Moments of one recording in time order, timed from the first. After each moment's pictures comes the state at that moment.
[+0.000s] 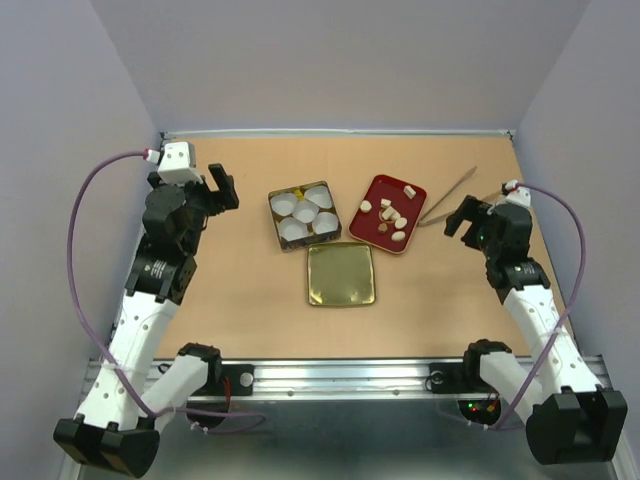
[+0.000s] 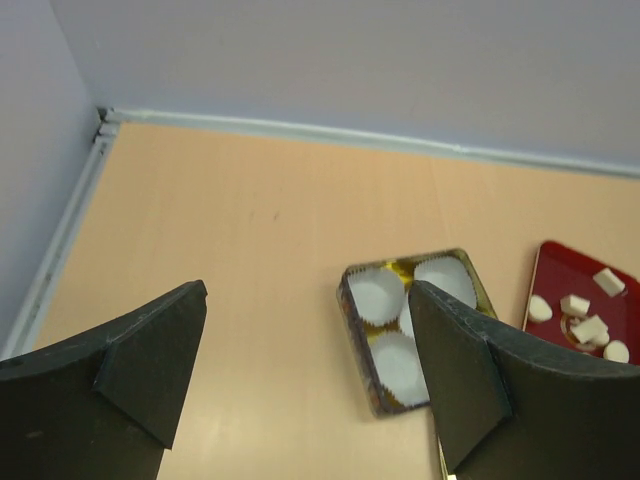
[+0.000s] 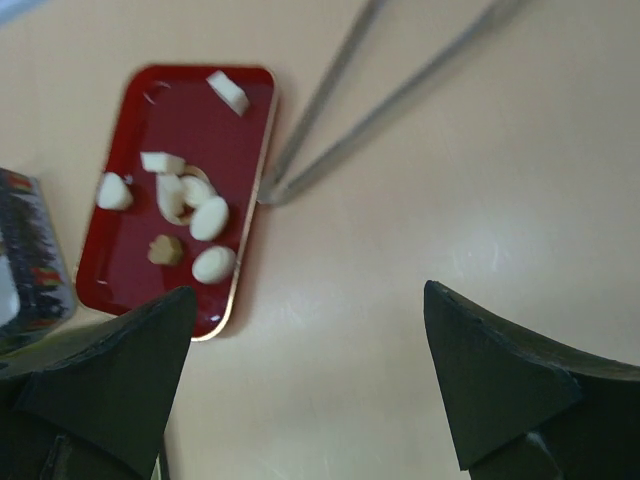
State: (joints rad) left arm -0.22 0.86 1.00 -0.23 -0.20 -0.18; right arm 0.03 0.88 0.70 -0.20 0.10 0.36
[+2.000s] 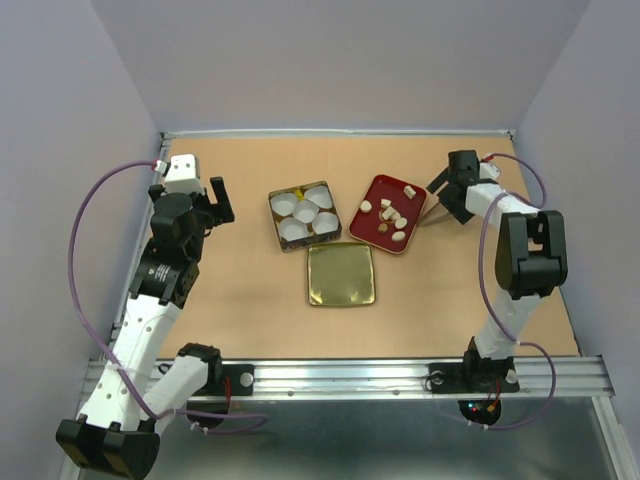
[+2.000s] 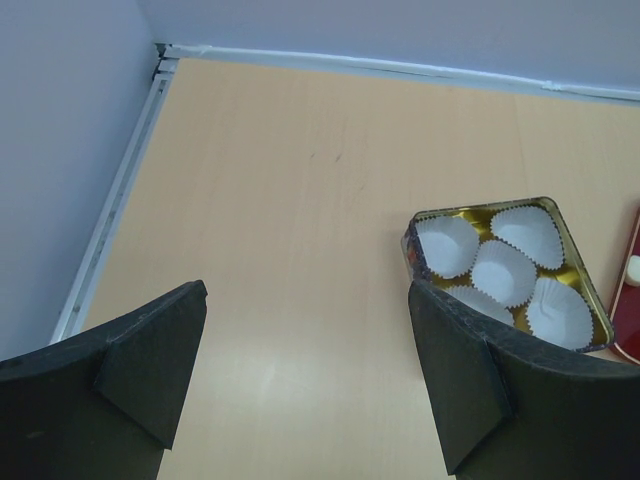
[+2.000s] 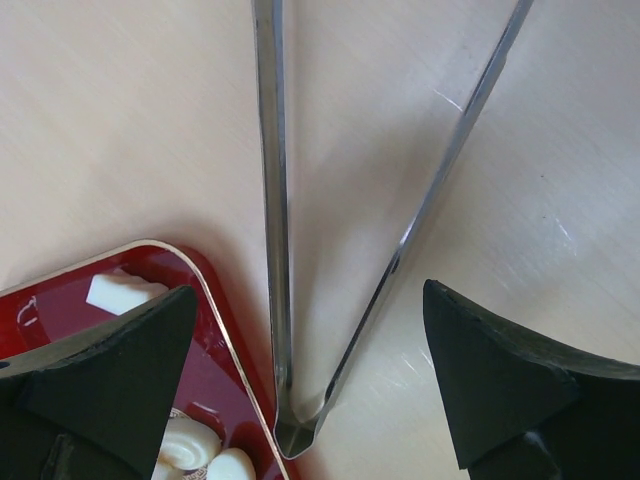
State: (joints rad) left arm -0.23 0.82 0.91 -0.31 -0.30 -0.12; right arm 0.04 1.86 1.26 -0.30 0.33 0.83
